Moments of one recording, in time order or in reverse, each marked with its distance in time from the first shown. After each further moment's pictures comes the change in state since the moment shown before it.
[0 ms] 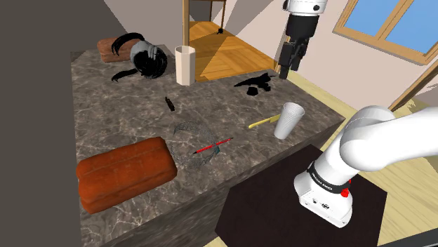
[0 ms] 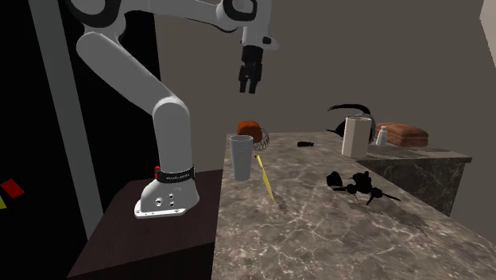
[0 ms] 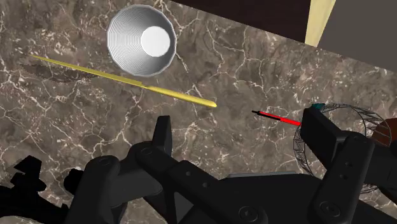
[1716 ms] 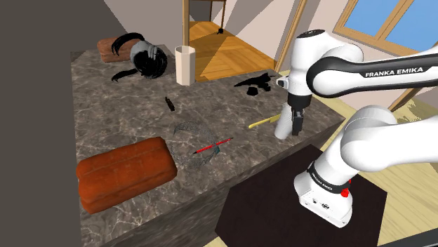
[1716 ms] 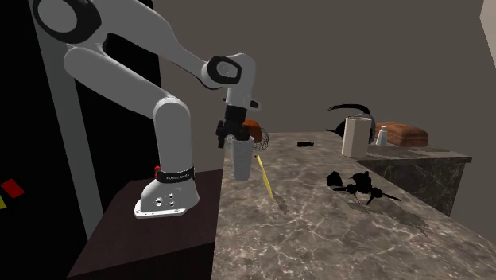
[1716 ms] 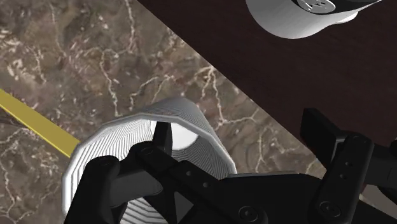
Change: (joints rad) arm 0.024 -0.201 -0.105 -0.628 -0.223 0.331 -0.379
